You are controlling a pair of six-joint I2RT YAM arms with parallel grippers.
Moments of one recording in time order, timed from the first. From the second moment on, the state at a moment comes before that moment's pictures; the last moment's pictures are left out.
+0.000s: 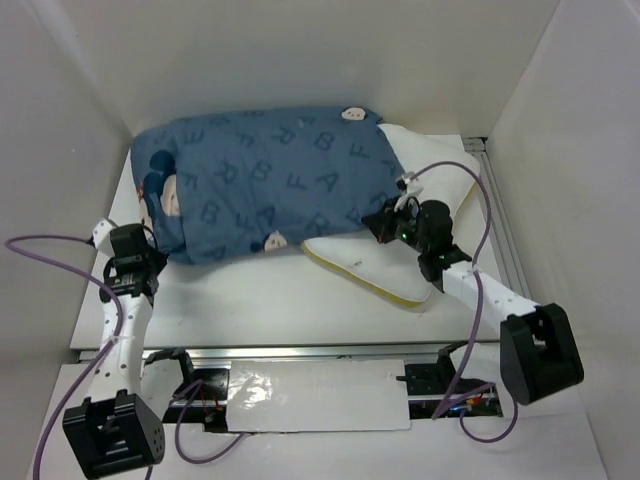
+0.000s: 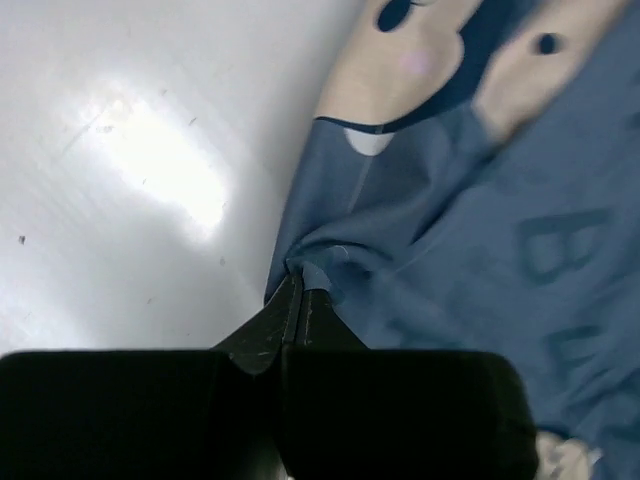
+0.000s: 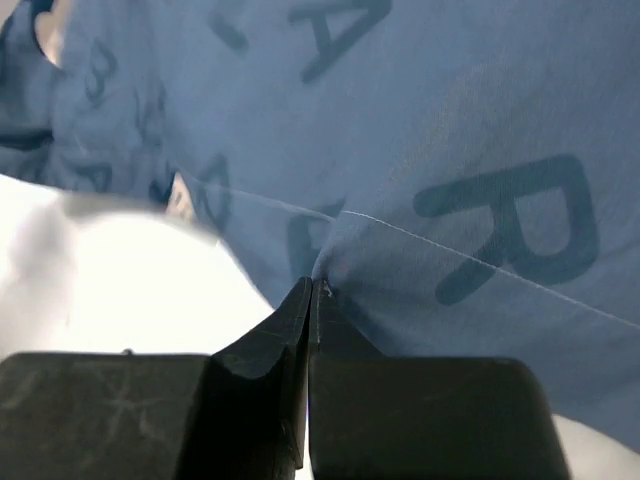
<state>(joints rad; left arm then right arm) 0.26 0.88 0.66 -0.43 -0.25 -0.69 0.30 1.22 0.61 0.40 -0.38 0.28</state>
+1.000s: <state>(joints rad) -0.13 0.60 0.36 -0.45 0.07 -0.84 0.30 1.48 0.96 0.08 0.08 0.27</state>
